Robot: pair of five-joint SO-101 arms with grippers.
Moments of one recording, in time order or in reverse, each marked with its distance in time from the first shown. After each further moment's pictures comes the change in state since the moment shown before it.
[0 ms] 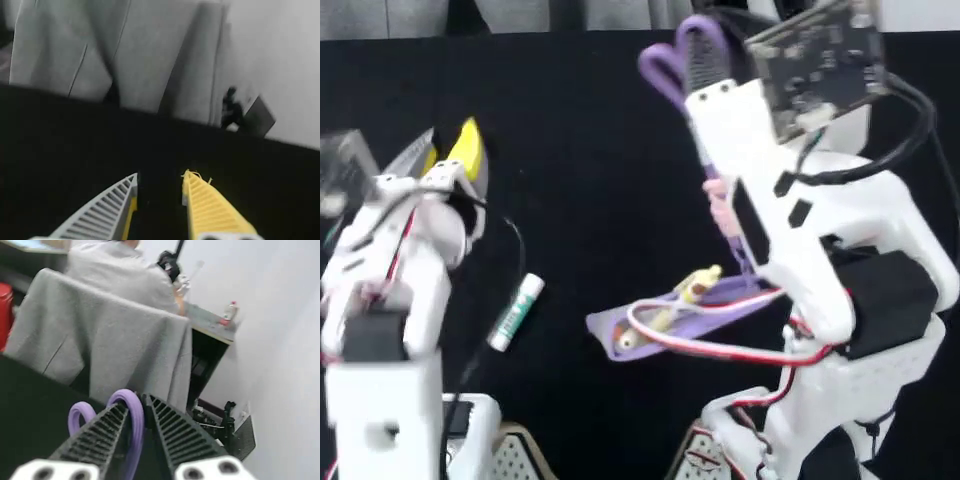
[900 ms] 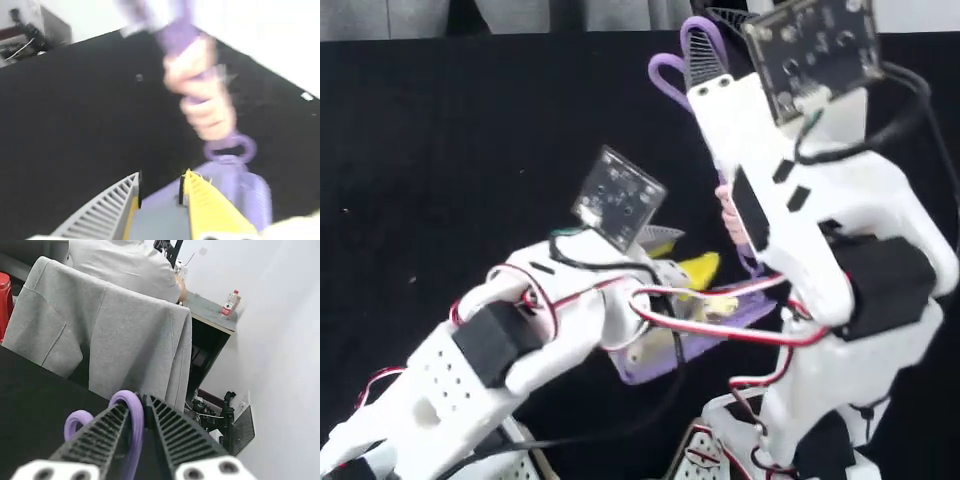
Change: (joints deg) left arm 53.6 10.5 -19.8 15.2 -1.3; right arm 2.7 4.5 -2.6 0.0 0.1
